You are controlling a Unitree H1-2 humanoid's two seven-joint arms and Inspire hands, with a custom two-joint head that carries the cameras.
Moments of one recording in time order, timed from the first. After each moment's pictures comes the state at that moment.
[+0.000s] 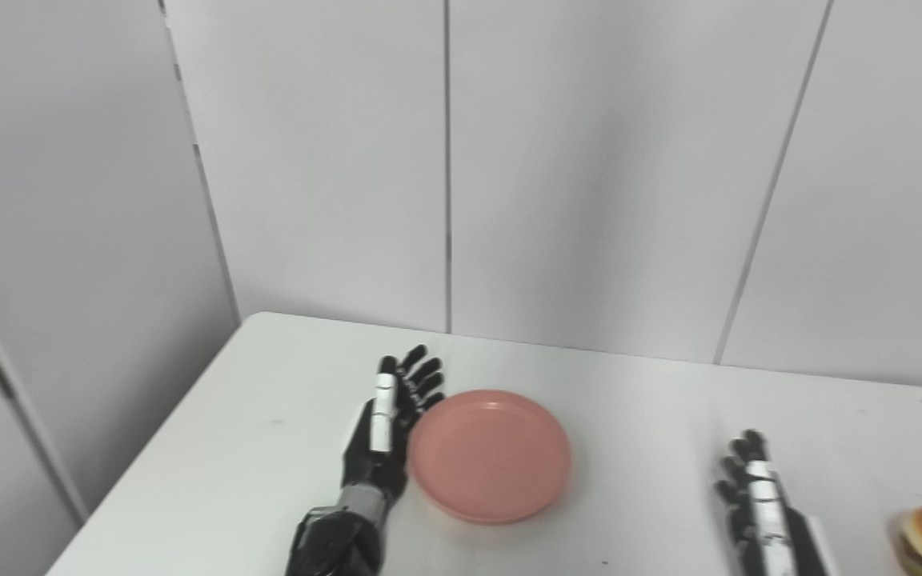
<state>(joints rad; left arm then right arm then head) -0.47 -0.01 0.12 0.50 -0.26 -0.14 -0.10 -0.15 -0.01 -0.04 -0.04 0.18 0.08 0.04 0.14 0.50</state>
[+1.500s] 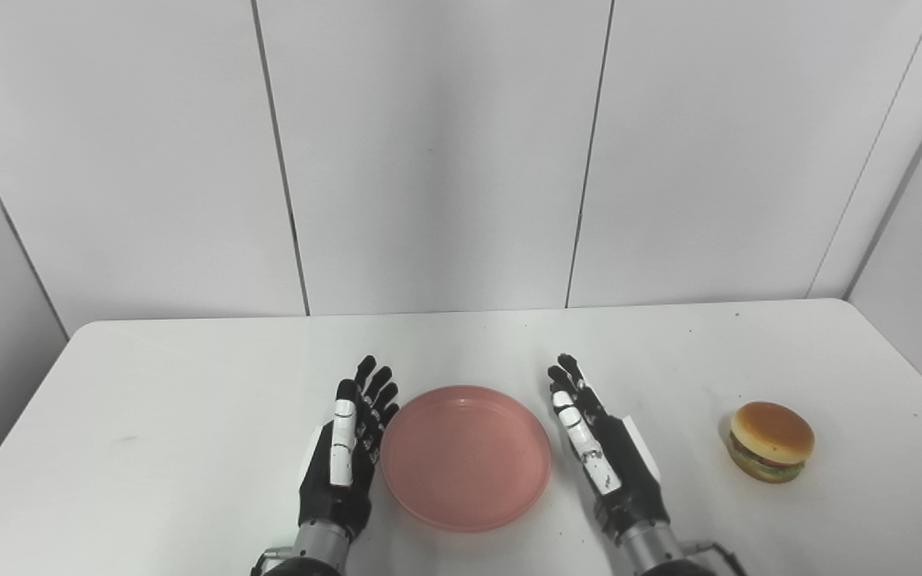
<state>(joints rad) -0.35 -0.14 -0.03 0.36 -0.16 -0.12 -0.11 -0.22 -0.11 0.02 -0.05 0.03 0.07 0.07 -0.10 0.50</state>
